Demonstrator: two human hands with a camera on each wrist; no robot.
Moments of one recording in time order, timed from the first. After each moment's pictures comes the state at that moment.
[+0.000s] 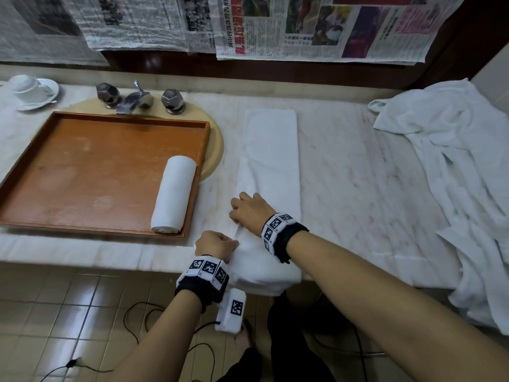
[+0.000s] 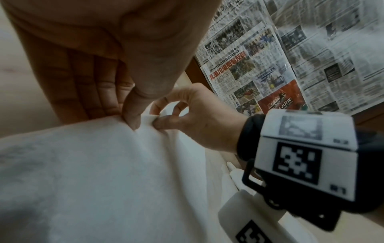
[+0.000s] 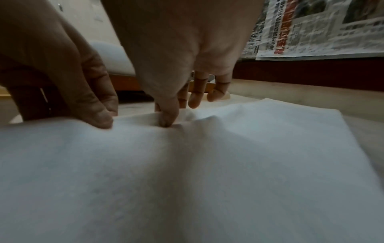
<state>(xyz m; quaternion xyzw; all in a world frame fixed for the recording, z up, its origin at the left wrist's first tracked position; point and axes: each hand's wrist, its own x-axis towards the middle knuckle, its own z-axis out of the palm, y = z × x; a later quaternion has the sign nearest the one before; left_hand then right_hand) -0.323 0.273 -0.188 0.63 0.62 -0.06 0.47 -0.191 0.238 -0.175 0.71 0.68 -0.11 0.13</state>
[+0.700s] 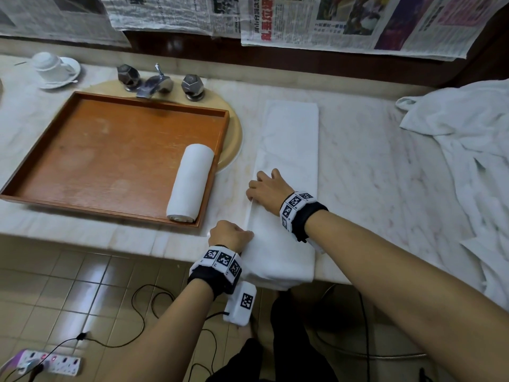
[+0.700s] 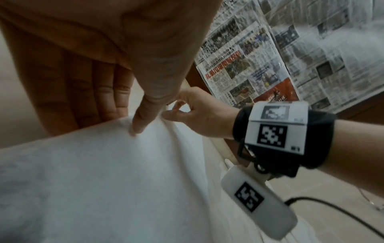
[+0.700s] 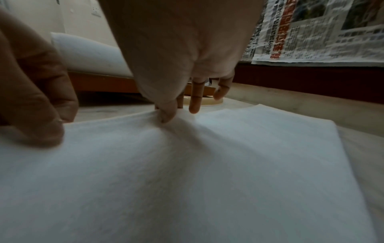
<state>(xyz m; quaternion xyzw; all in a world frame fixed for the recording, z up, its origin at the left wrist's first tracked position) -0.320 0.280 -0.196 0.64 0.61 -0.08 0.46 -0.166 0.261 -0.171 0.69 0.70 -0.07 0.17</state>
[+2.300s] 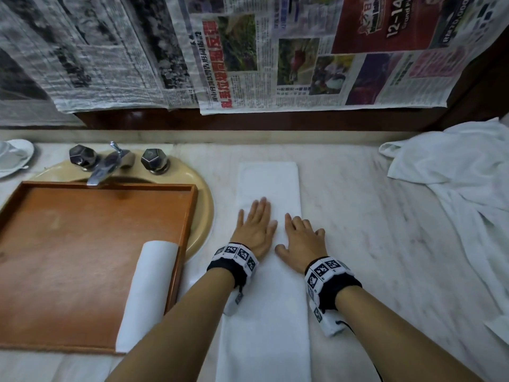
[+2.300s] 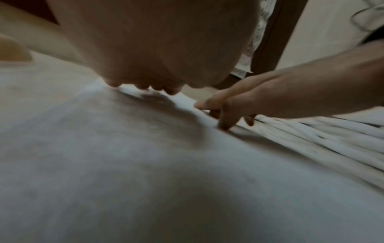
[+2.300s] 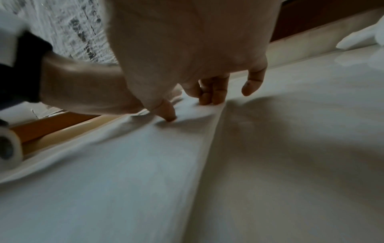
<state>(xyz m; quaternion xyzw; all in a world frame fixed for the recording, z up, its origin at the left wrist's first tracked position) -0.114 0.373 -0.217 0.91 0.27 -0.11 0.31 -0.032 0.247 -0.207 0.89 0.40 -0.21 0.01</state>
